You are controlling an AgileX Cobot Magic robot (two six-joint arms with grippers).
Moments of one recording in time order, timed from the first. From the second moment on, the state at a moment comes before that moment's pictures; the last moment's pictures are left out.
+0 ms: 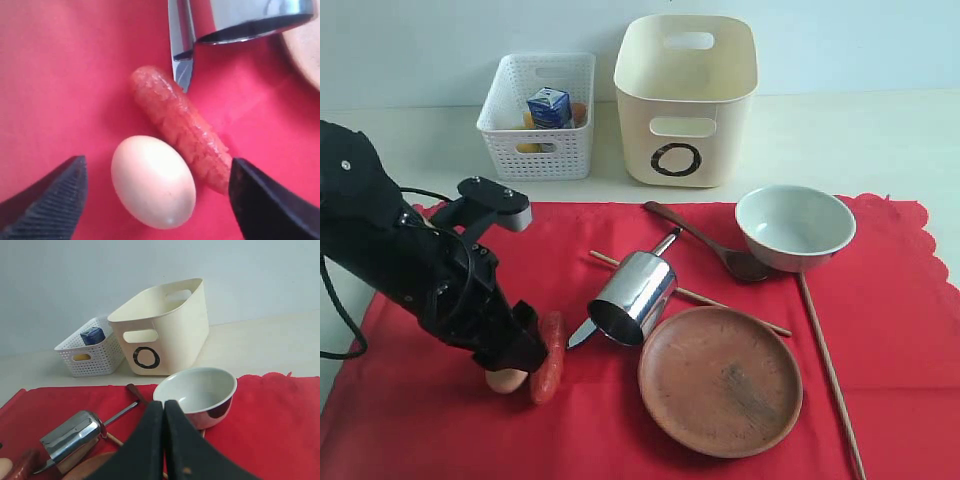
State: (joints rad) left arm -0.52 1.69 -0.81 -0.52 0.58 0.62; right arm 0.17 0.01 0.00 0.19 0.24 0.06
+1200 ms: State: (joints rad) left arm -0.52 1.66 -0.92 -0.42 0.56 0.55; right arm 0.17 0.01 0.00 0.19 0.24 0.06
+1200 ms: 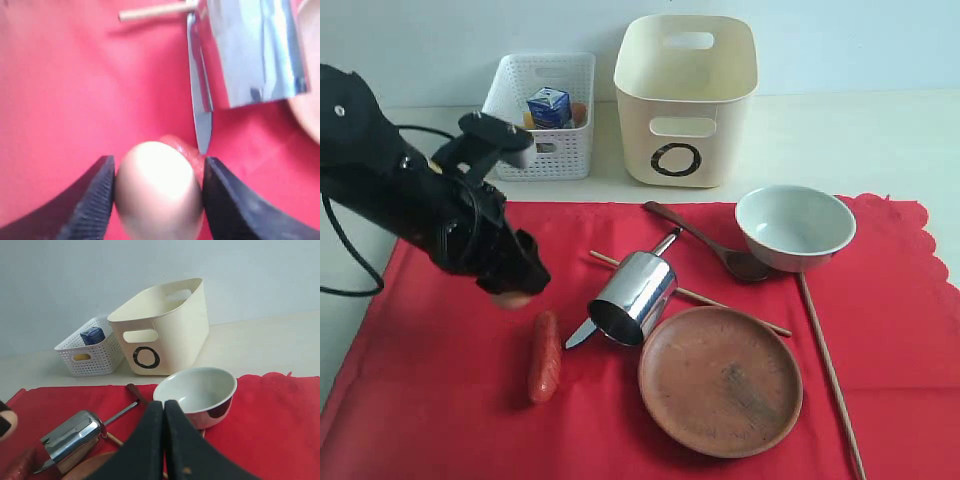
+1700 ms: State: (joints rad) left arm -0.46 1.67 -1.08 -0.35 -0.01 0.48; right arm 0.17 0.01 0.00 0.19 0.24 0.06
